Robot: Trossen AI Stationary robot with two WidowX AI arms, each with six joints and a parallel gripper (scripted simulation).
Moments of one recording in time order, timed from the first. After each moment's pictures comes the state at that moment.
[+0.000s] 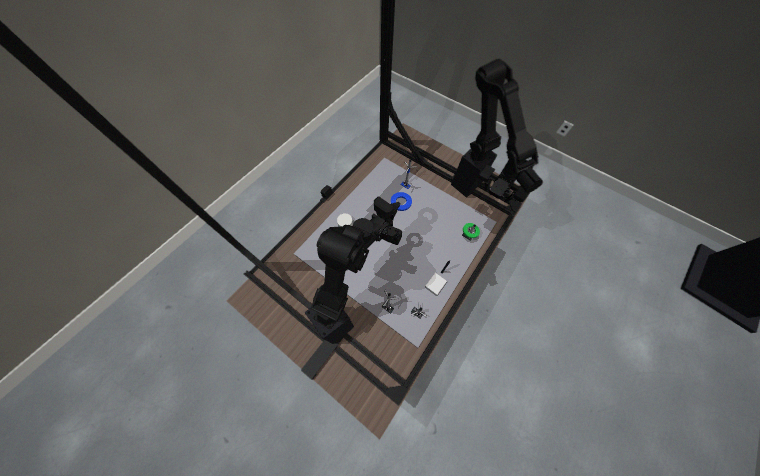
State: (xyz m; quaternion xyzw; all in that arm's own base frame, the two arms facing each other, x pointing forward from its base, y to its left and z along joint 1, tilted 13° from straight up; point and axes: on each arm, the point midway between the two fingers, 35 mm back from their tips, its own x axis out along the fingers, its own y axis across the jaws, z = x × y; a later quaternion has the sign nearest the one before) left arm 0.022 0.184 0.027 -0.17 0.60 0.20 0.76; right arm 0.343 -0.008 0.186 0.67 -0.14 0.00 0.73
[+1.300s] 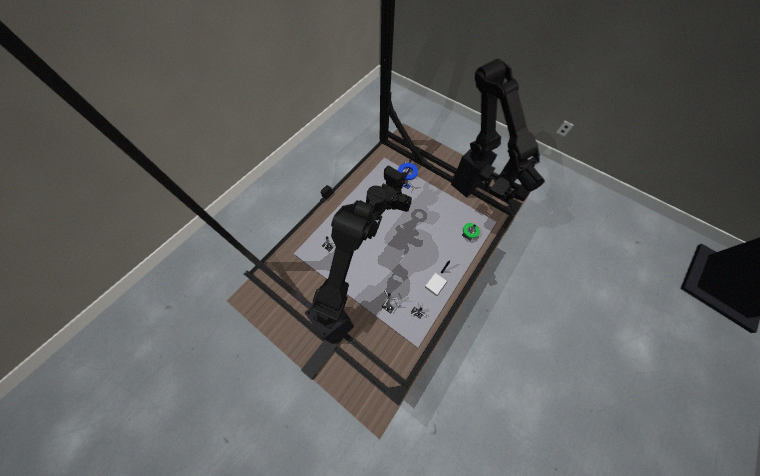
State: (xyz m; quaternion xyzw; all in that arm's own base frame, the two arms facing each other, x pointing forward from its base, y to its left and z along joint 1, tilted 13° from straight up) left arm 0.021 0.182 0.031 -0.19 0.59 0.20 0.76; right arm 0.458 0.027 0.212 0.68 -0.13 0.03 0.73
